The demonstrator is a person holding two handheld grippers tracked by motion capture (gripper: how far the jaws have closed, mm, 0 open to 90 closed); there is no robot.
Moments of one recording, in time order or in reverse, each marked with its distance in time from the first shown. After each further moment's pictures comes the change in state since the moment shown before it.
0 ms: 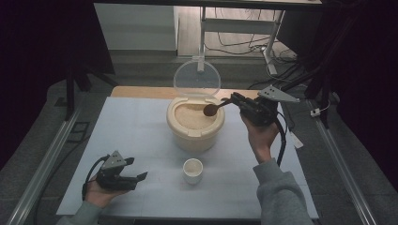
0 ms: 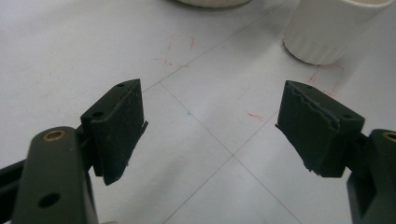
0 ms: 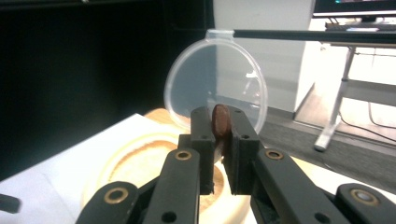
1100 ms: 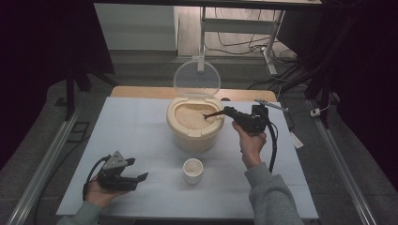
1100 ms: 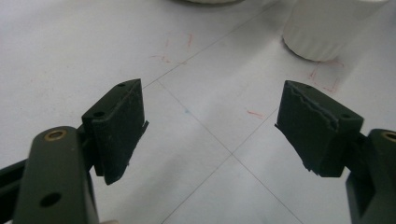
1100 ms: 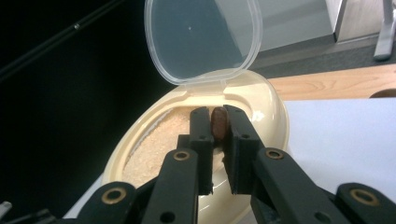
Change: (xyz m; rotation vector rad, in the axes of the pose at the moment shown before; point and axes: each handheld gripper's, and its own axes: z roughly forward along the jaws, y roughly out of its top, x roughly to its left) left arm -0.001 0.000 0.002 0.012 -0.006 0.005; right arm -0.017 -0.057 0.028 0.091 0.087 0.482
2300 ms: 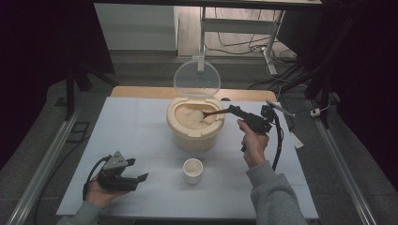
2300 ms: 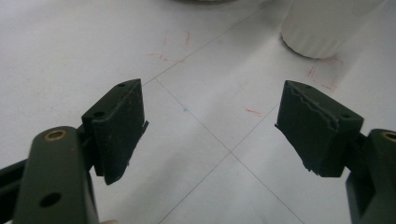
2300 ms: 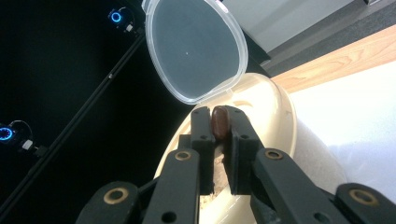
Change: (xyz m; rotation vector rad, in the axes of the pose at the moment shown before) left arm 0.000 0.000 0.000 0.008 -0.004 0.004; right arm -0.020 0.000 -0.010 -0.067 0.104 0.313
